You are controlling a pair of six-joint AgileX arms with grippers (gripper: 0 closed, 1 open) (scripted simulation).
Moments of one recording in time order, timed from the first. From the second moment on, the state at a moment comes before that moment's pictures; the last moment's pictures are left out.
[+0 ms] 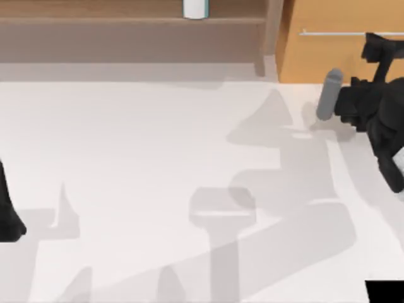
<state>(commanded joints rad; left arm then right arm) 0.00 0.00 0.00 0.00 0.00 0.00 0.19 2.23 0.88 1.28 0.22 -1.54</state>
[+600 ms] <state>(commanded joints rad) 0.00 0.00 0.00 0.00 0.00 0.00 0.35 2.19 0.92 1.21 0.31 -1.34</state>
